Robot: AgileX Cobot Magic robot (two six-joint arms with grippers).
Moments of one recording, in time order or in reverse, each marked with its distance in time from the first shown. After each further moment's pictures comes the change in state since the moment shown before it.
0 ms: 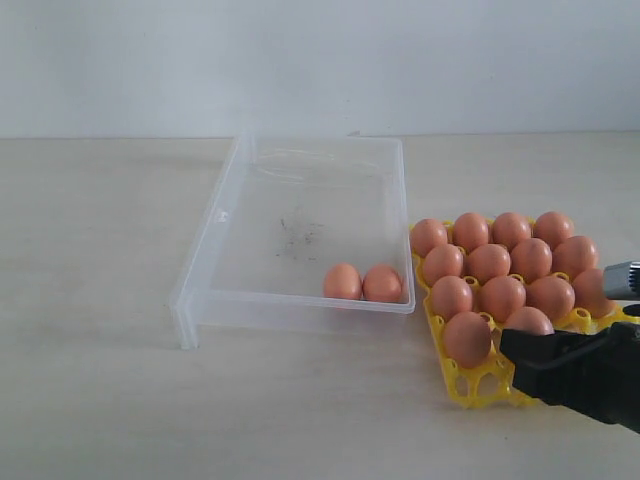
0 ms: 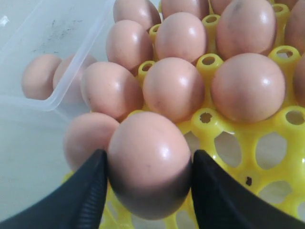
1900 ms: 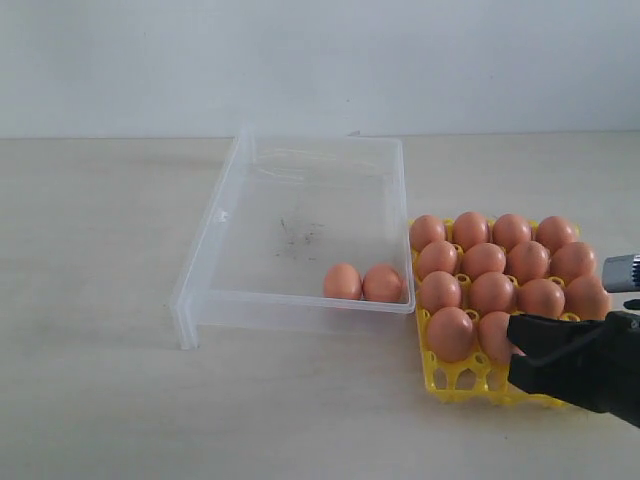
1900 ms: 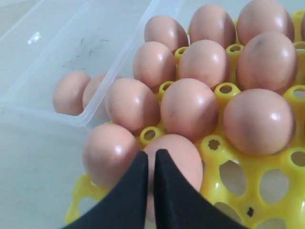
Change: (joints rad) left arm 0.000 0.000 0.000 0.000 0.000 0.000; right arm 0.000 -0.002 -0.002 -0.051 -0.085 -0.003
